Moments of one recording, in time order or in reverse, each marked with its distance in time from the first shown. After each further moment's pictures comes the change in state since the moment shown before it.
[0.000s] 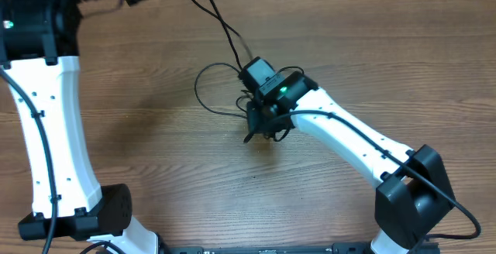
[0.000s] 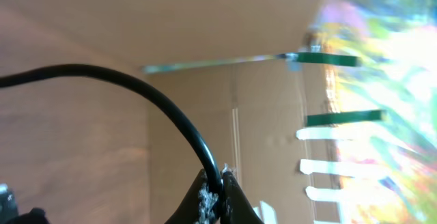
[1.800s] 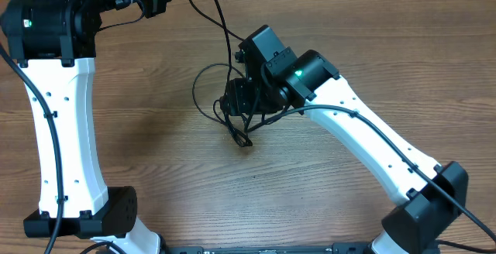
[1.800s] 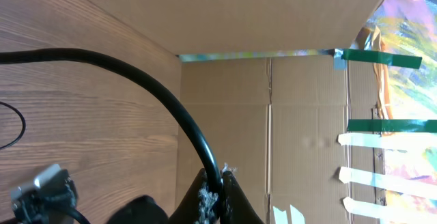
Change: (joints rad) left arm -0.107 0.000 0.002 -0.233 -0.150 0.155; right arm 0.006 -0.047 0.245 -0.043 -0.299 -0.065
